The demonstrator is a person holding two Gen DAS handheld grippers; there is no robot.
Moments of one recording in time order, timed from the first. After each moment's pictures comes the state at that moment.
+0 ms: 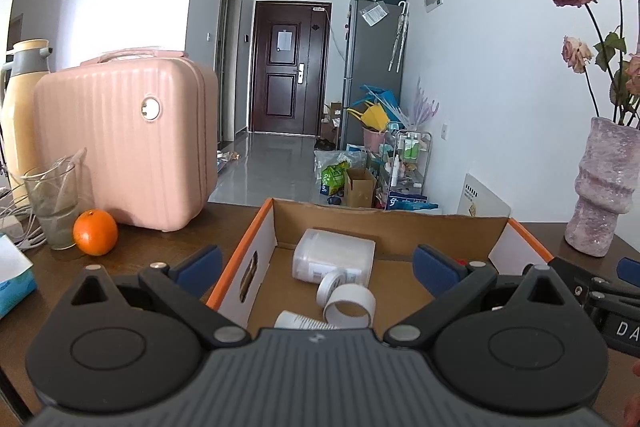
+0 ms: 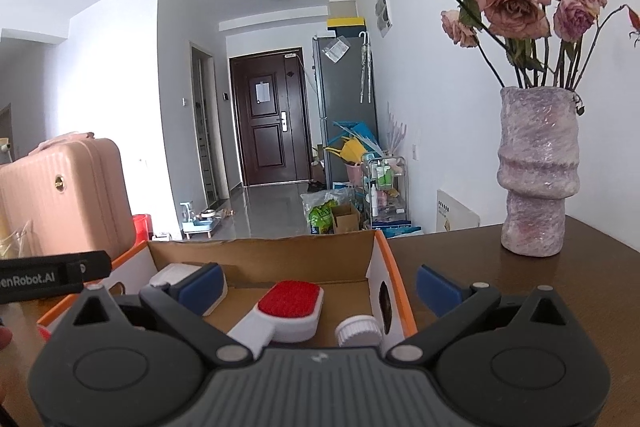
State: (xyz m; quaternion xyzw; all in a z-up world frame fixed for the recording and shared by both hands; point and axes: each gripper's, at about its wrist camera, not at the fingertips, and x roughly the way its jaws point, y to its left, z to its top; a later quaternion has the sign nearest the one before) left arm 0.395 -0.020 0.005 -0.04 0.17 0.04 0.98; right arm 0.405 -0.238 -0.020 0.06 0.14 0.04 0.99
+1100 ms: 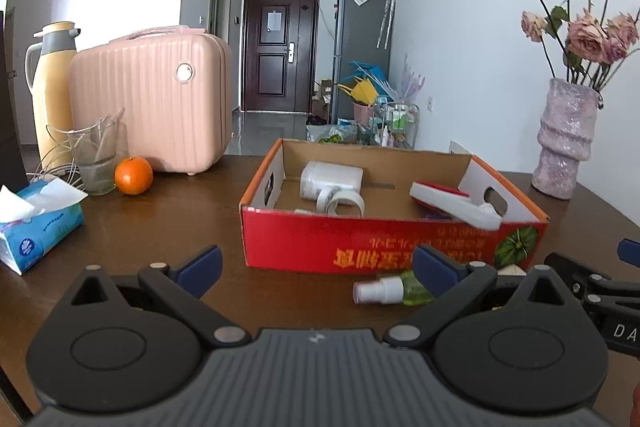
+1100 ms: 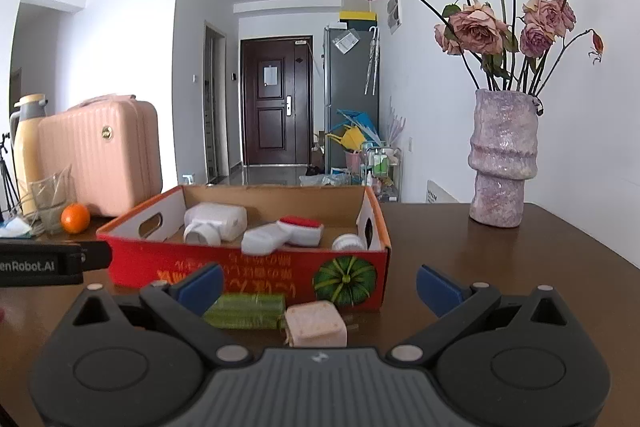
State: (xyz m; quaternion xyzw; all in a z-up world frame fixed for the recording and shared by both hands) left arm 0.279 -0.017 -0.011 -0.02 0.21 0.03 0.98; right arm 0.278 -0.235 -0.033 0.01 0.16 0.05 0.99
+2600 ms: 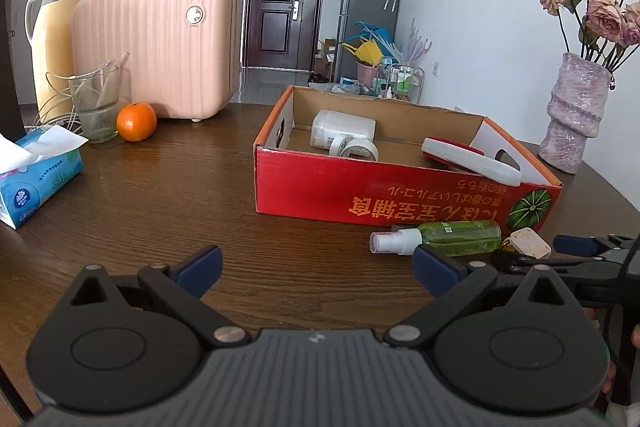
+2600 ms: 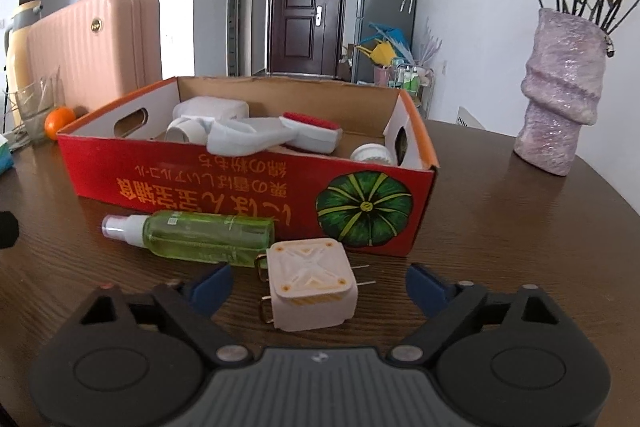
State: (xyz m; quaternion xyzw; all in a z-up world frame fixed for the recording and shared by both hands) left arm 0.285 0.001 -0.028 -0.05 0.27 0.03 0.96; right arm 0.372 -0.230 -0.080 -0.03 0.31 0.09 0.95
